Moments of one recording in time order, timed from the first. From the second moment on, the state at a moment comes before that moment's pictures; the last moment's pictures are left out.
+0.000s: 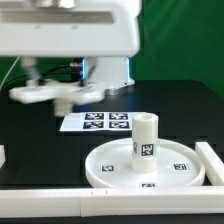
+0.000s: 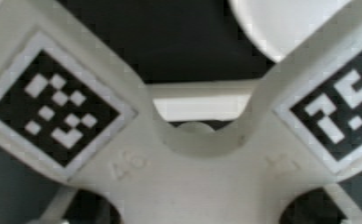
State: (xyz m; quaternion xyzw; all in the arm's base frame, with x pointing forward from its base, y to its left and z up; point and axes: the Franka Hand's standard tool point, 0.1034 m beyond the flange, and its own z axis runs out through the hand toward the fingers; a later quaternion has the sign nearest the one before) arm 0.602 -0.054 0.166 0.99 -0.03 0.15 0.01
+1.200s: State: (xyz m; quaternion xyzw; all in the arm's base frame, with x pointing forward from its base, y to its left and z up) arm 0.562 0.034 0.156 0.99 -0.09 0.12 -0.03
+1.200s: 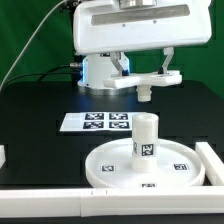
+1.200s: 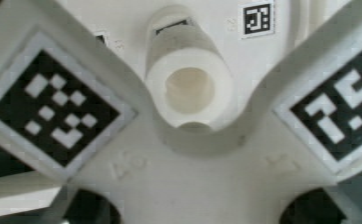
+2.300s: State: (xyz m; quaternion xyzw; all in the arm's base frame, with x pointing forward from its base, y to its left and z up) arm 0.553 0.037 0.116 0.99 -0.07 0.09 -0.01
